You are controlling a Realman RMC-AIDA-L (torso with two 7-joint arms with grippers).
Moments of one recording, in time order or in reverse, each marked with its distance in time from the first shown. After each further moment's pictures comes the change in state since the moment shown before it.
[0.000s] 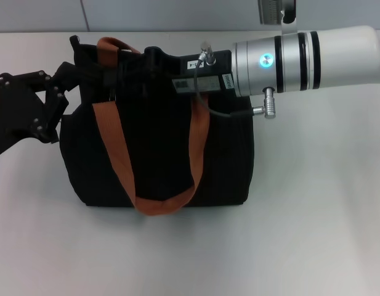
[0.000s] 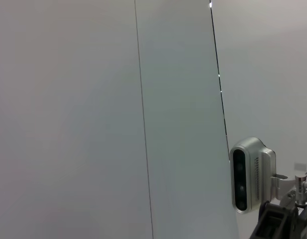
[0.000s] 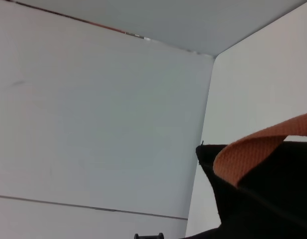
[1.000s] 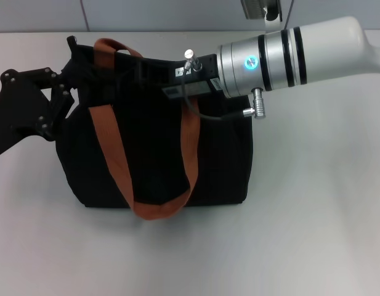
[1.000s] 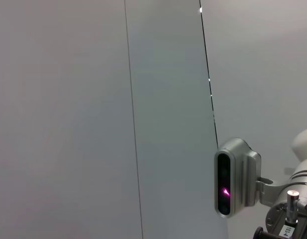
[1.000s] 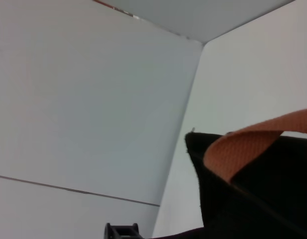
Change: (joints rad) left arm -0.016 0.000 0.005 0.000 0.005 0.014 -0.004; right arm 0.037 0.000 -0.113 -0.024 0.002 0.060 -0.004
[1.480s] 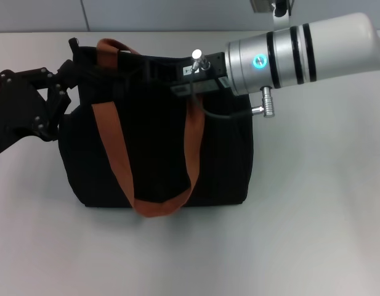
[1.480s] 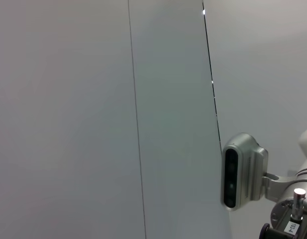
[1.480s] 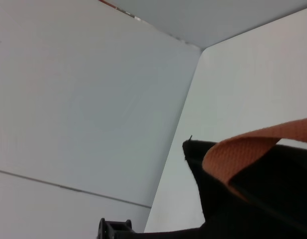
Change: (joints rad) left arm 0.007 0.000 -0.009 0.000 -0.004 0.007 -0.002; right arm -0.108 0.000 -0.081 -0.197 -0.010 0.012 0.075
